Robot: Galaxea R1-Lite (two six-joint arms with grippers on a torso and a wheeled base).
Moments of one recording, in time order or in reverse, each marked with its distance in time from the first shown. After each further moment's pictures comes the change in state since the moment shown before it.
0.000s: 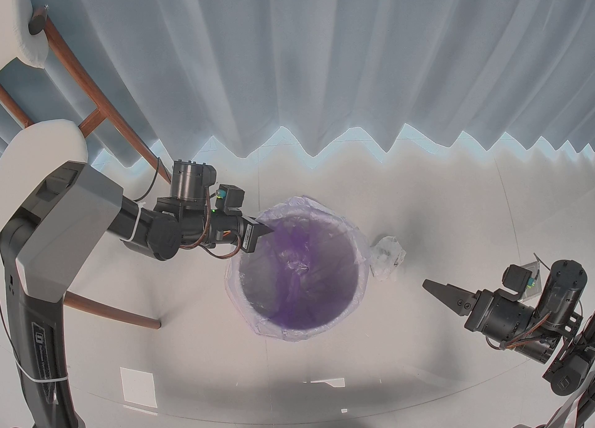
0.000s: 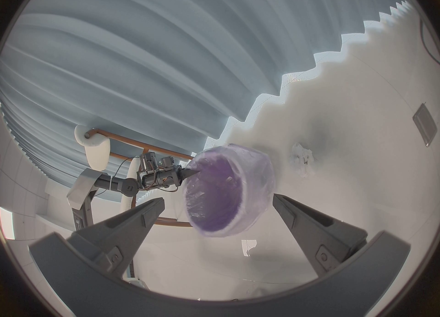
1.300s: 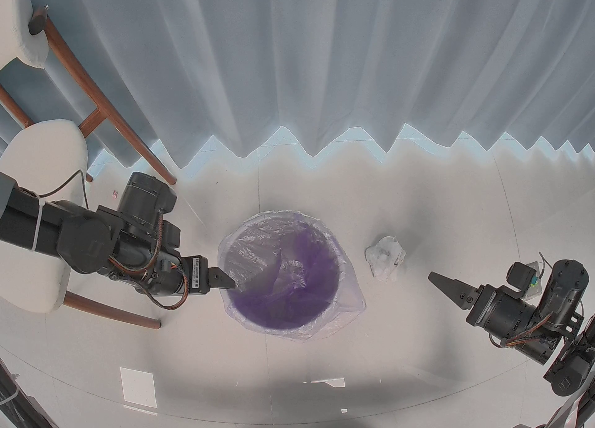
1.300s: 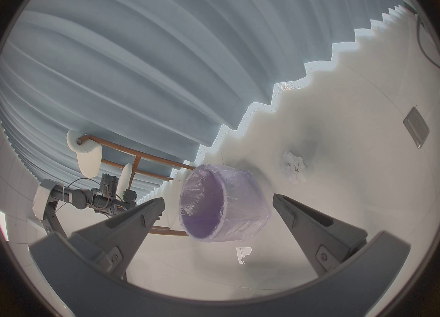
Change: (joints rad) left arm -0.035 -0.452 0.368 0.530 0.349 -0.513; right arm 0.008 -0.011 0.000 0.000 -0.091 0.006
